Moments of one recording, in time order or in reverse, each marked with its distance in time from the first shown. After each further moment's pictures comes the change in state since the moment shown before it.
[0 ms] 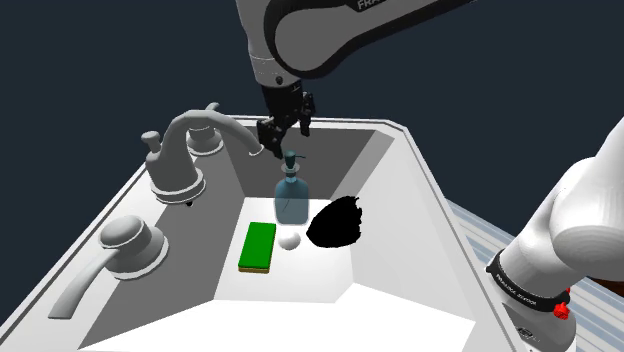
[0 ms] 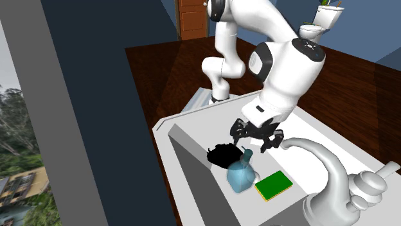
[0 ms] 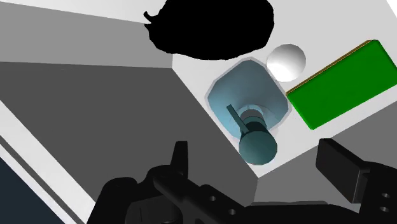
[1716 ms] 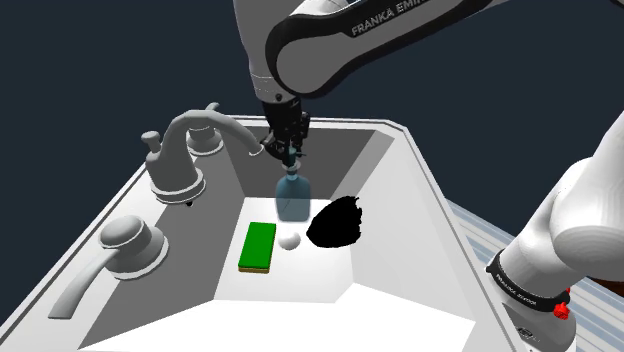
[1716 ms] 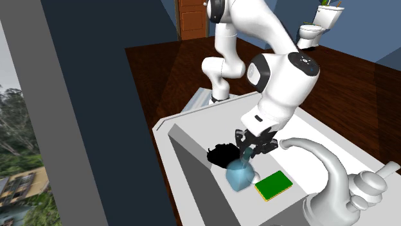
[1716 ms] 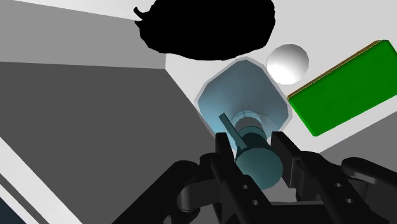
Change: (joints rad) arm 0.005 0.028 -0.001 -0.040 -0.011 0.063 0.011
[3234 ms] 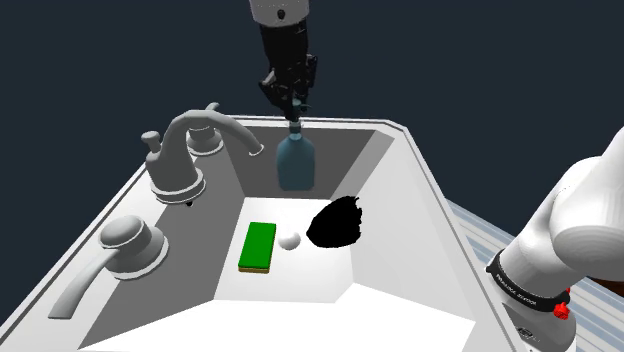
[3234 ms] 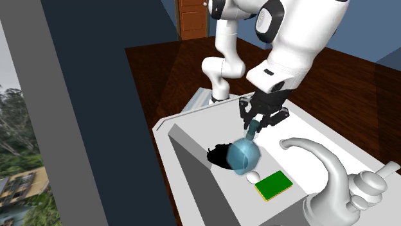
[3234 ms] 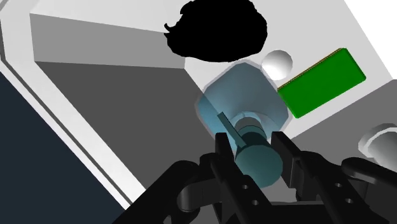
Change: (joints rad) arm -0.007 -0.083 -0.004 0.214 0.046 -0.284 -0.068
